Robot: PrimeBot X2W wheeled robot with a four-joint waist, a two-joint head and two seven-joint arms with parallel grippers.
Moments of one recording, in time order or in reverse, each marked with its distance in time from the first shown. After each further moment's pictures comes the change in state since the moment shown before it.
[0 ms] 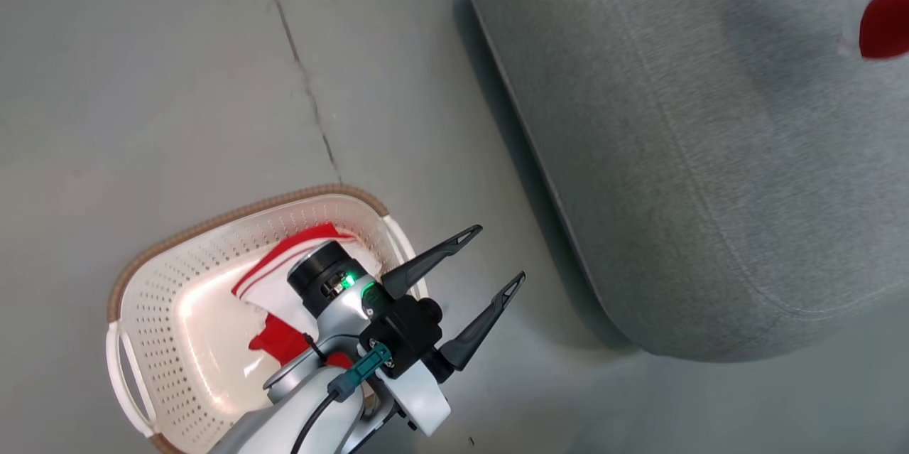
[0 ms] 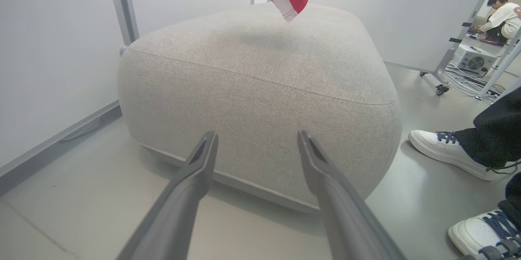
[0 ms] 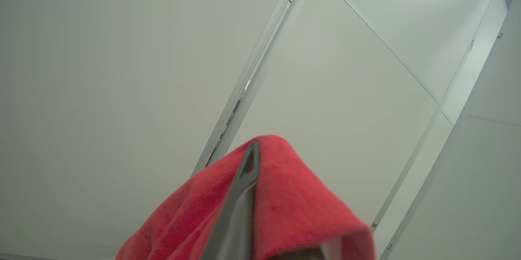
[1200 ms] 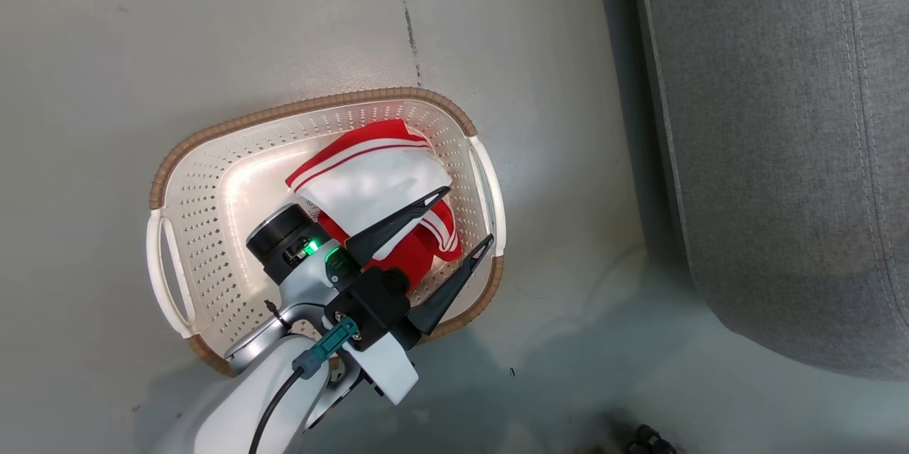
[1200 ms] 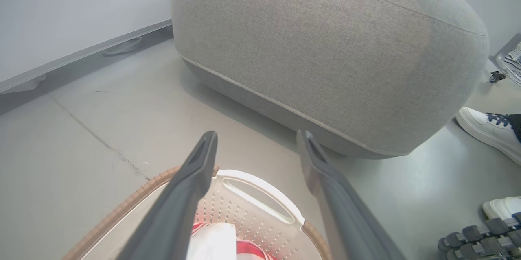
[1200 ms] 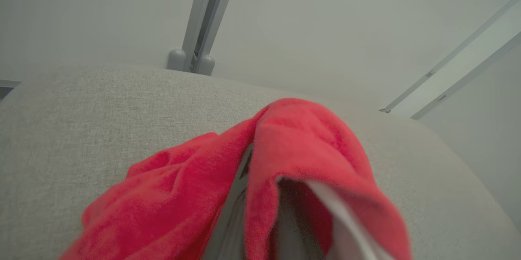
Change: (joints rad) left arm -0.061 0.073 0.026 -0.039 0.019 0.000 0.000; right arm -0.409 -0.126 0.097 0.908 -0.066 0.000 0.000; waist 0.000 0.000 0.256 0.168
